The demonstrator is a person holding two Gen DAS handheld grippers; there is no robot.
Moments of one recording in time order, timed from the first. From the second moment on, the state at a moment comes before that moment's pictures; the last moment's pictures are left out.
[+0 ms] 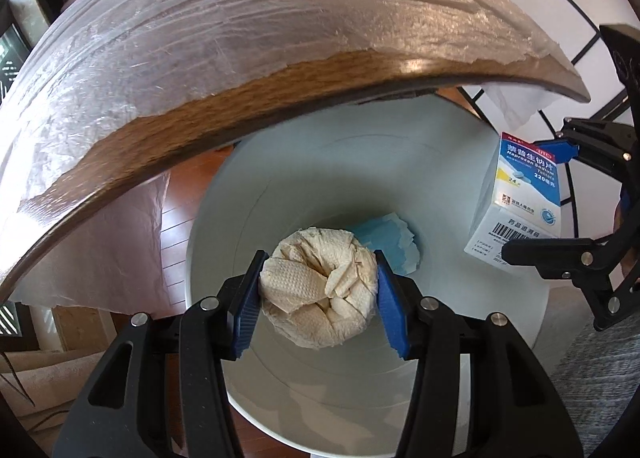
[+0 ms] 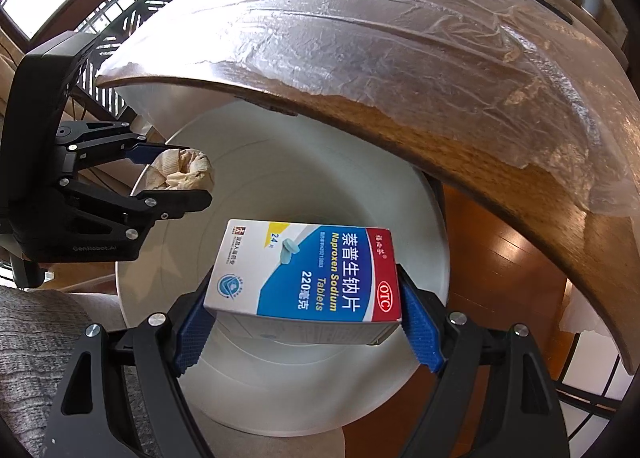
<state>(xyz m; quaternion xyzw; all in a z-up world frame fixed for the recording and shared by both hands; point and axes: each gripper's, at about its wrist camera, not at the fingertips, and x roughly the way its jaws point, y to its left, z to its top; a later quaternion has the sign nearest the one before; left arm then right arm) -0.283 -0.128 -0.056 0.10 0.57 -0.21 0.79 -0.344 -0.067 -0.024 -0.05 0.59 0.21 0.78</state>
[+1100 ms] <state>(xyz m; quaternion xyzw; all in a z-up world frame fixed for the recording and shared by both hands) -0.285 -0.150 -0.098 0.14 0.56 -0.21 0.79 -0.341 -0.052 -0.036 -0.08 0.60 0.20 0.77</state>
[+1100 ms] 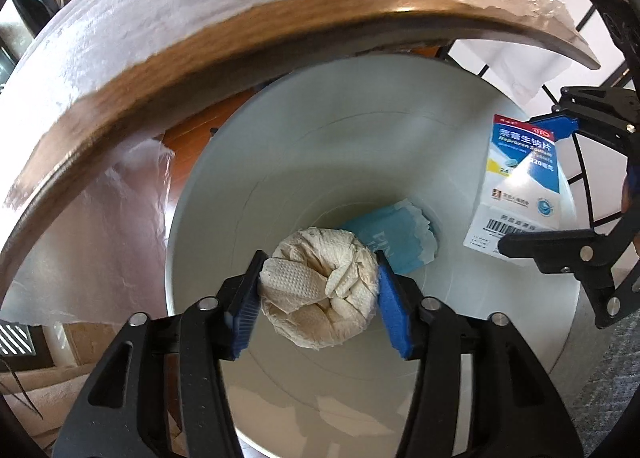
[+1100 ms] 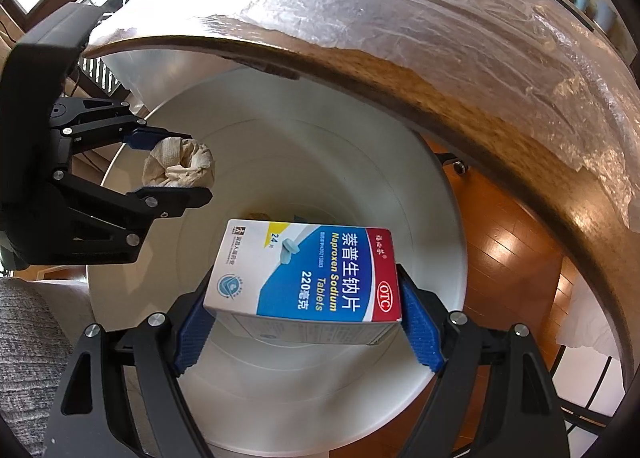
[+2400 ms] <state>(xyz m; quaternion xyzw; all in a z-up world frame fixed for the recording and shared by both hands) -0.112 -0.171 0.046 0.07 0.40 -0.21 0.89 -0.049 -0.090 0.089 0.02 0.49 0.09 0.87</state>
